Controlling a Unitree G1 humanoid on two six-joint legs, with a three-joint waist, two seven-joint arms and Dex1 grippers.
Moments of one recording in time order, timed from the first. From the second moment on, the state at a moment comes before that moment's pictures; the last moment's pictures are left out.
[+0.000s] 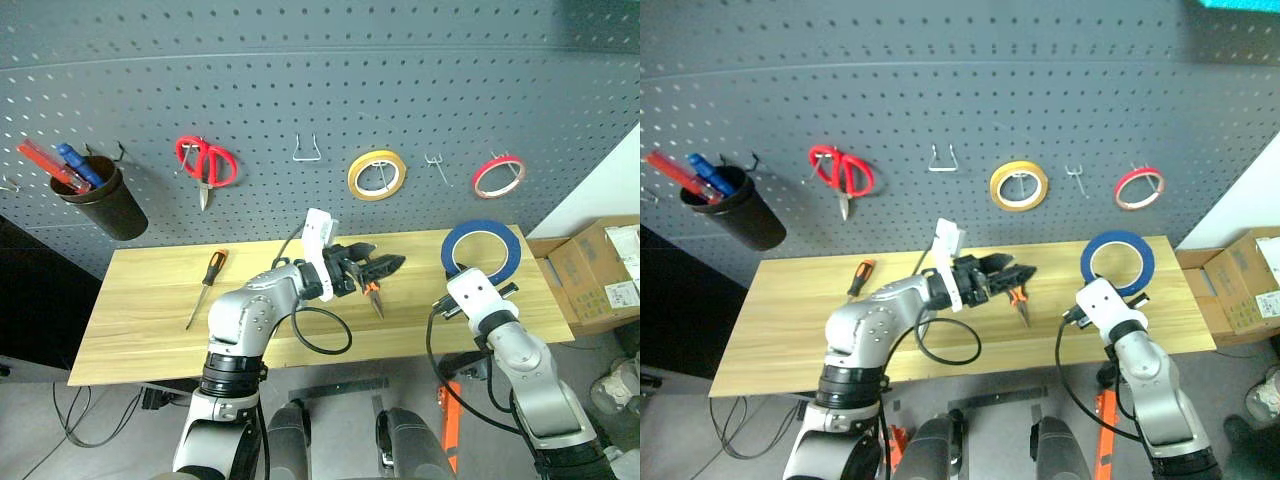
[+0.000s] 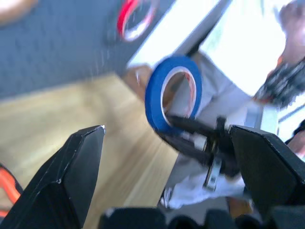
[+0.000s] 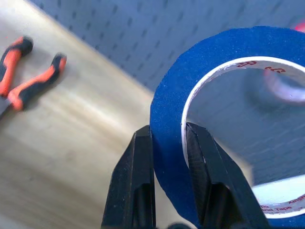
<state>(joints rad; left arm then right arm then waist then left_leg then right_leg) -0.50 0.09 0.03 -0.11 -0.59 0.92 -0.64 -0.02 -0.41 0.12 -0.28 -0.34 0.23 0.16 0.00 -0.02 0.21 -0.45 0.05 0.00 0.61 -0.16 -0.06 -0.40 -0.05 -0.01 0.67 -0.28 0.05</state>
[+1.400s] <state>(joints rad) -0.66 0.07 -0.02 0.17 -0.53 0.68 -0.65 -0.66 -0.39 0.02 0.59 0.11 -0.18 0.59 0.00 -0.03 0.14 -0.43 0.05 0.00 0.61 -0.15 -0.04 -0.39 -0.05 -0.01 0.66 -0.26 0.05</state>
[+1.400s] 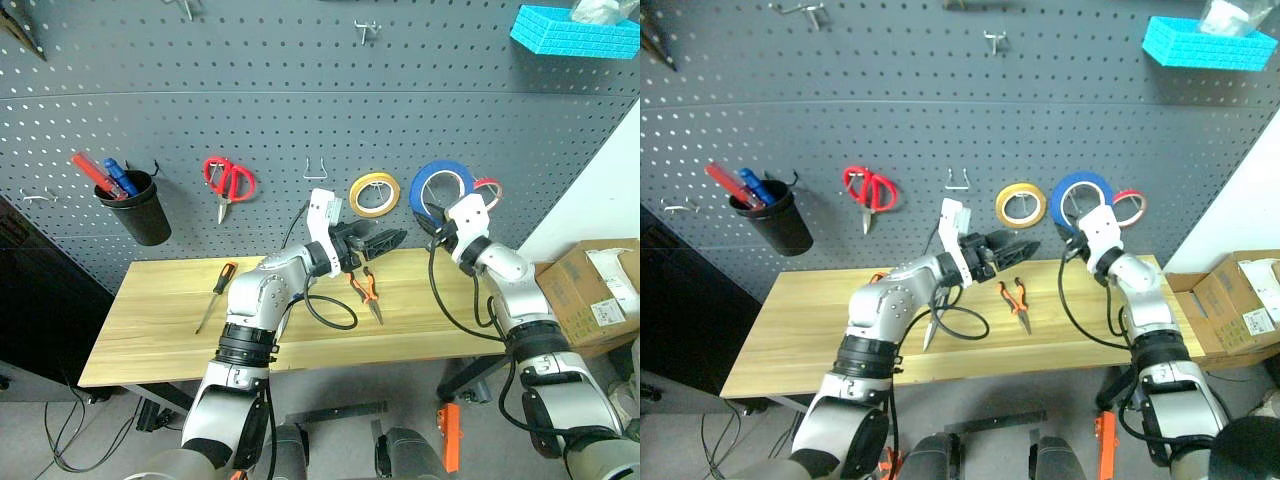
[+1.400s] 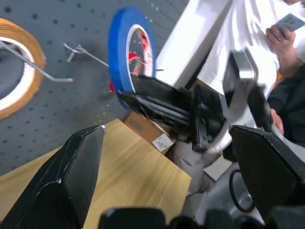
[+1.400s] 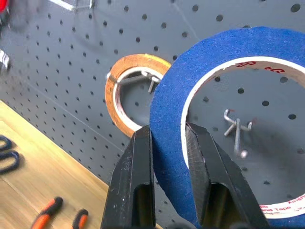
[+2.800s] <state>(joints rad) -0.53 0.07 -0.04 0.13 -0.47 0.67 -0.56 -0.33 -0.36 0.05 0.20 0.14 0.24 0.62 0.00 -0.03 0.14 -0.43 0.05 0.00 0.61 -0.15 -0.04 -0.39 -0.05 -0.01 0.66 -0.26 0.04</state>
